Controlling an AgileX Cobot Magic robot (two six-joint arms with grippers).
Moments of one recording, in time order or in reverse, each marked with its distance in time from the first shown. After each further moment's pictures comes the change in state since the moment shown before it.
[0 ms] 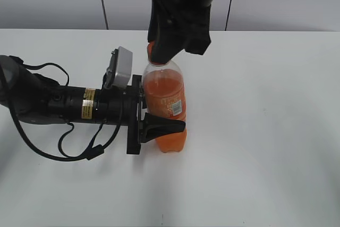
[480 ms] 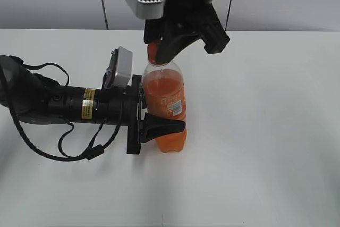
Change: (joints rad) left arm 0.000 0.000 0.000 0.000 0.000 0.000; right arm 0.000 0.000 0.000 0.002 0.000 -0.358
